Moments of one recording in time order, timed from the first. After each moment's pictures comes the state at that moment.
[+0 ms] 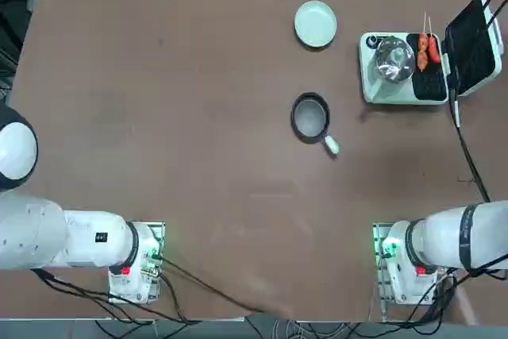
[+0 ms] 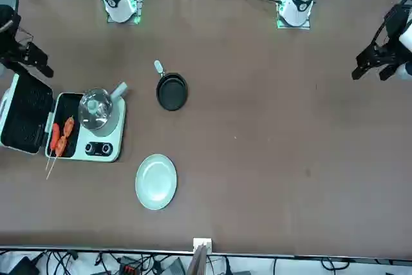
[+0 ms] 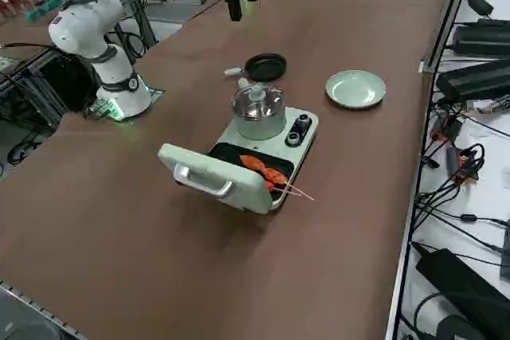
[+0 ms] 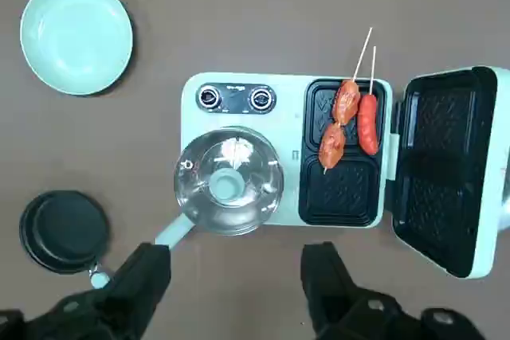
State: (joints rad) arm 0.08 -0.05 -0.12 -1.68 -0.01 1.67 -0.03
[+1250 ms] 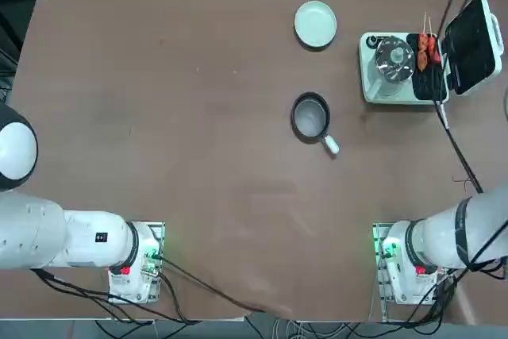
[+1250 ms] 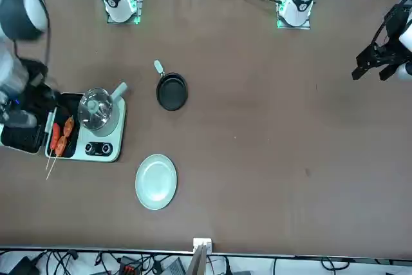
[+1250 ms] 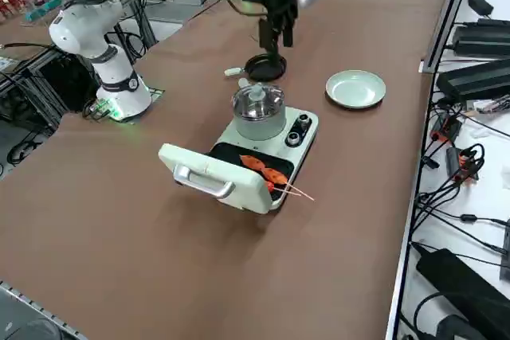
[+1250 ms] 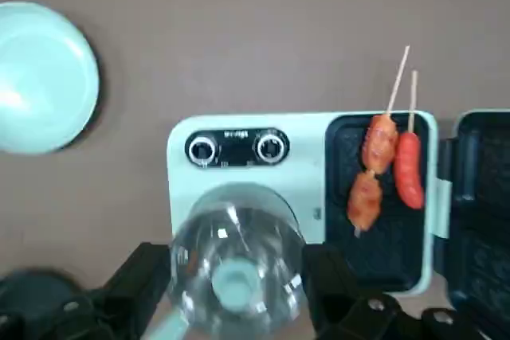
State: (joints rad) arm 0.11 0.24 -0.12 -1.66 -0.01 1.92 0.10
